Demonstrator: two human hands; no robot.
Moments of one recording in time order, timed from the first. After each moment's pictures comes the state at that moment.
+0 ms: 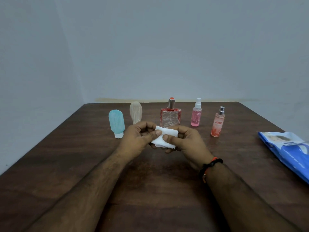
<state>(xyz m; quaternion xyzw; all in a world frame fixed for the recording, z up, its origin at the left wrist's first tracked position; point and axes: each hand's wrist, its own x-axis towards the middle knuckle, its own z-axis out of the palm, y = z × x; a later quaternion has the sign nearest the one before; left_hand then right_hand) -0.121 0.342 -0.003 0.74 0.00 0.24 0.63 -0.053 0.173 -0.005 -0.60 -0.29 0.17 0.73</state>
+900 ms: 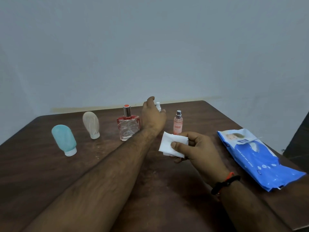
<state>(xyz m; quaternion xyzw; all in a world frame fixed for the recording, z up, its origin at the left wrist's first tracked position) 0.070 0.217 0.025 0.85 0.13 0.34 0.38 -0.015 0.047 0.003 -0.66 -0.23 0.06 0.72</state>
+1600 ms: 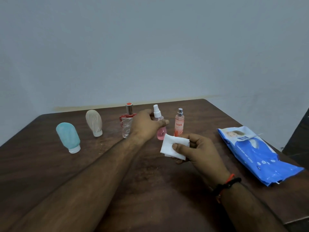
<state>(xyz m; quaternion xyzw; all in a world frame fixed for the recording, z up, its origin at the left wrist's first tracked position) 0.007 0.237 0.028 0.86 0.09 0.22 0.46 -0.026 0.048 -0.006 -0.67 -0.19 0.06 0.71</state>
